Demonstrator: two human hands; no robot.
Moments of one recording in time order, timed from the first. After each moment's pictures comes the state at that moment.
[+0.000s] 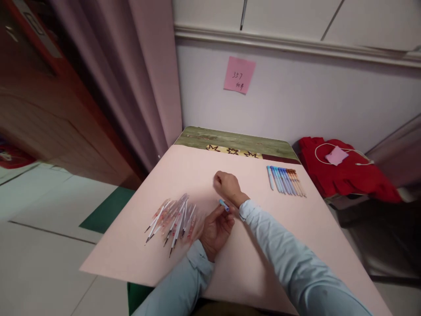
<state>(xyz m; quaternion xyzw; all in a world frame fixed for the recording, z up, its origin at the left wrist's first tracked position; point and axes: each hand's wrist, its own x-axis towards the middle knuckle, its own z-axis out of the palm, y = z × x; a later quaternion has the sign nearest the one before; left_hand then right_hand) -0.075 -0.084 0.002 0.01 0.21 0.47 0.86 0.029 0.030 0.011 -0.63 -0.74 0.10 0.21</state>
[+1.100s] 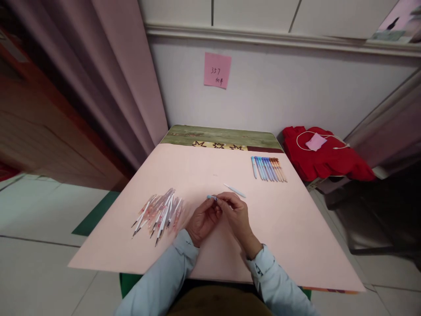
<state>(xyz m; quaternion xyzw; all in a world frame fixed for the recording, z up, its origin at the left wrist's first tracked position) -0.060 -0.085 -0.015 0.07 0.22 0.44 0.87 0.058 -0.121 0.008 -0.49 -0.48 0.33 0.64</state>
